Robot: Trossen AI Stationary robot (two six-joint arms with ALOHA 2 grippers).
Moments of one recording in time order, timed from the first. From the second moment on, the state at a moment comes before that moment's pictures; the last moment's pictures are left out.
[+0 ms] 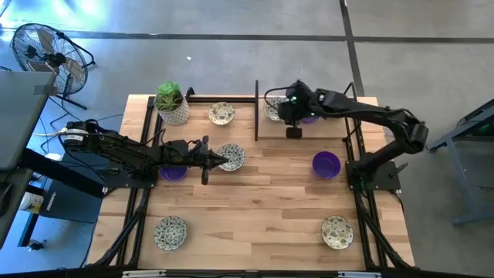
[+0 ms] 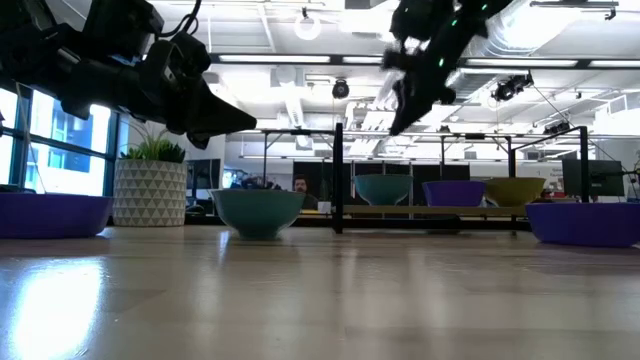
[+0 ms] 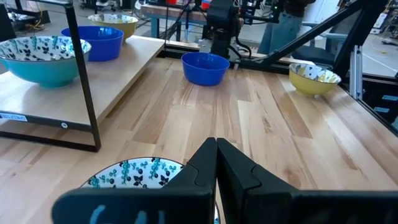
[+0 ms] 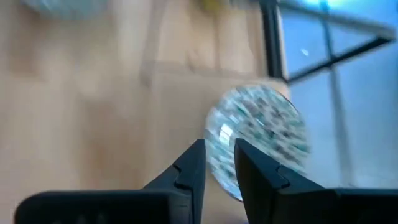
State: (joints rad) left arm 0.04 1.27 0.27 0.86 -0.01 -0.12; right arm -0.49 1.46 1.21 -0.63 -0.02 -0.51
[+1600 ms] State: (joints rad) left arm -0.08 1.19 0.60 -0.02 -0.18 -0.20; right arm -0.04 1.05 0.30 0.73 0.11 -0.12
